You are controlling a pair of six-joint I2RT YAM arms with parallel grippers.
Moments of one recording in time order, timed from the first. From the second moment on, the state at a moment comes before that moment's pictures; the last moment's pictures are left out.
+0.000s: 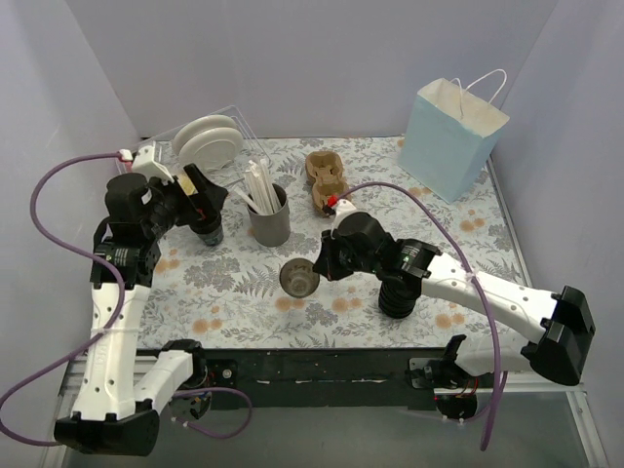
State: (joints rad) left arm -0.04 0.90 1.23 -0.63 0.21 -0.42; right arm 1.02 1.27 1.06 -0.40 0.01 0.58
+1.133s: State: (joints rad) left arm -0.10 0.74 0.63 -0.26 0.56 -0.46; right arm 0.93 1.06 0.94 -0.53 0.24 0.53
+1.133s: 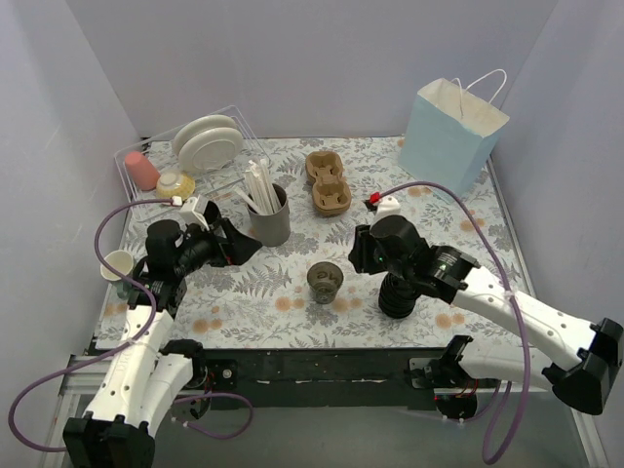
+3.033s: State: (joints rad) left arm -0.23 0.78 0.64 -0.20 0.61 -0.59; right arm 0.76 0.72 0.92 -0.64 0.04 0.50
